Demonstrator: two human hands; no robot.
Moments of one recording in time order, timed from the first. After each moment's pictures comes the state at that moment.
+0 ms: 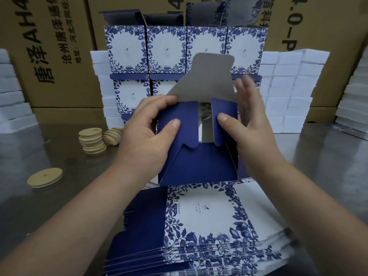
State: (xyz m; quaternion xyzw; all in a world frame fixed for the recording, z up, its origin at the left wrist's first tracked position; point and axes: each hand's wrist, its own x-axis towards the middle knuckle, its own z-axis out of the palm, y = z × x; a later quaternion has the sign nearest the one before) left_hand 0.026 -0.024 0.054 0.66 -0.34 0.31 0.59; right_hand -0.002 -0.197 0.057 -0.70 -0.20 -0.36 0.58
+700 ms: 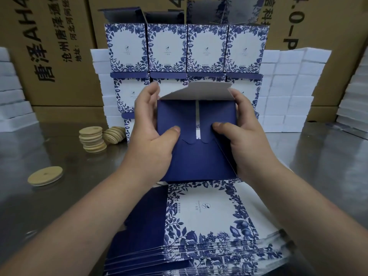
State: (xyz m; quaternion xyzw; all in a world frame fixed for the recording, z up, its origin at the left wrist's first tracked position) left_hand 0.025 -0.034 0.048 0.62 -0.35 0.22 0.67; right_hand 0.005 -0.190 0.049 -0.65 -0.18 -0.28 0.69
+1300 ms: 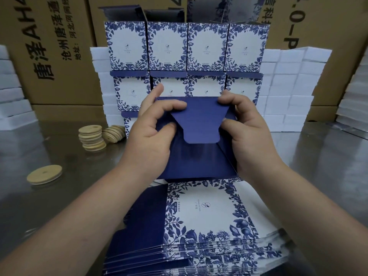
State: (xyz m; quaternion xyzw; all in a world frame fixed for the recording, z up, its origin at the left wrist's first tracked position) left_hand 0.023 -0.031 0.047 0.66 -0.31 0.24 0.64; right_hand -0.002 -0.181 0.053 -0.60 -0.19 -0.28 0.73
